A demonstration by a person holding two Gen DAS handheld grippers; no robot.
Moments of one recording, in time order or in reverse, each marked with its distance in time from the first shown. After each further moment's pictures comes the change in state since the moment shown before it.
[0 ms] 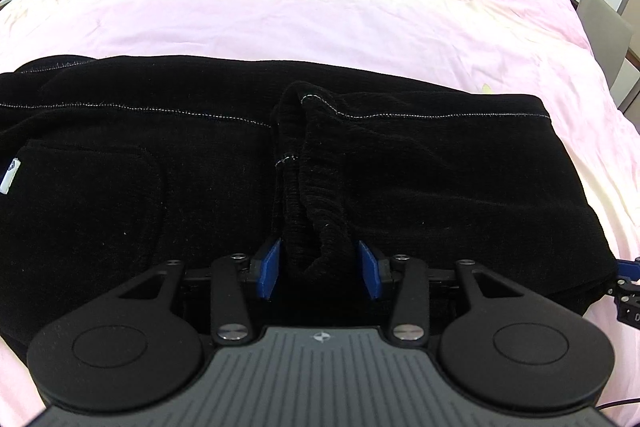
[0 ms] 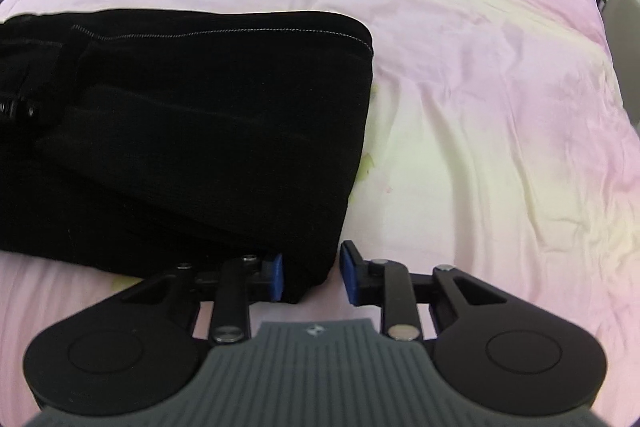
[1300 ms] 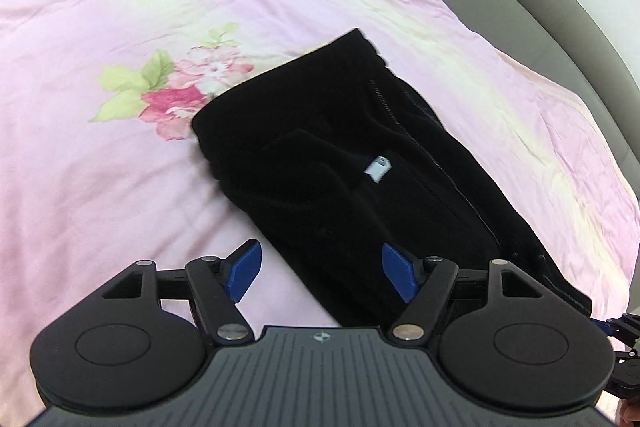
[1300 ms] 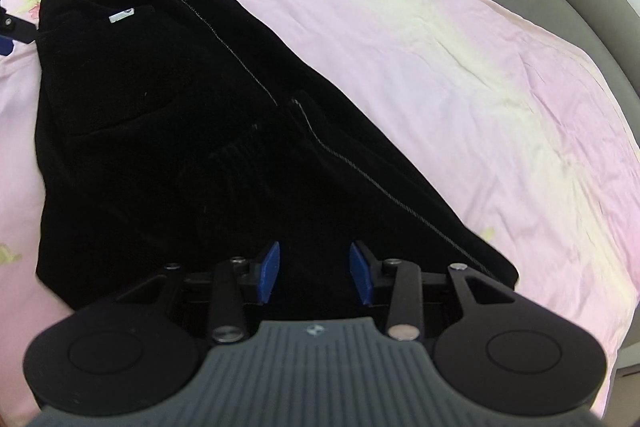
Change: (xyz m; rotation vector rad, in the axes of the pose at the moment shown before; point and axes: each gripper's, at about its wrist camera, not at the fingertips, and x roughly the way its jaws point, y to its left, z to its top) left arm -0.120 0.235 -0.068 -0.671 -0.149 0.079; right arm -0.026 0.189 0.113 -0.572 -0.057 0.082
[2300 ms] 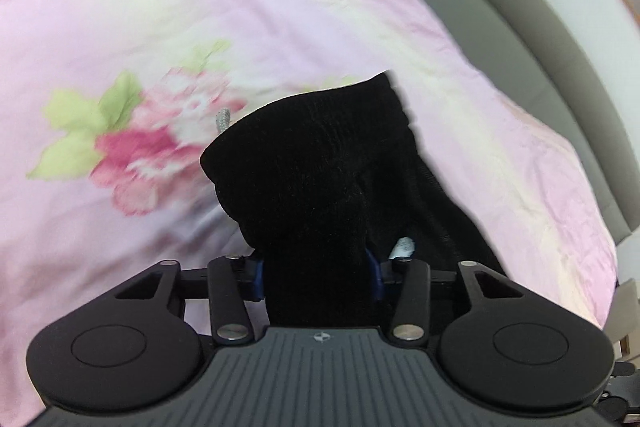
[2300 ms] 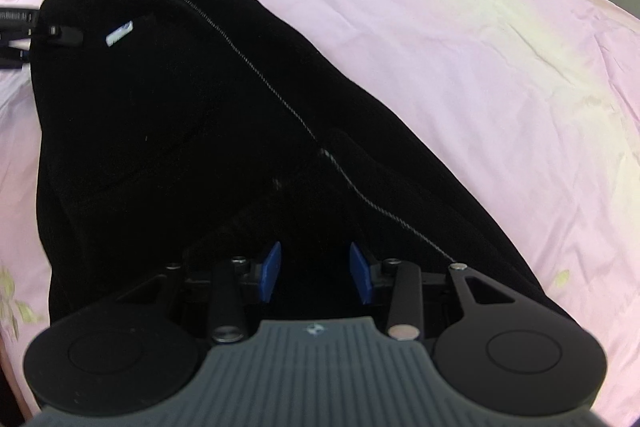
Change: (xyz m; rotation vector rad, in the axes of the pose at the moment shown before) left arm 0.036 0.008 0.048 -0.055 -0.065 -0.124; right arm 0.043 -0.043 0.036 0.029 0.099 0.204
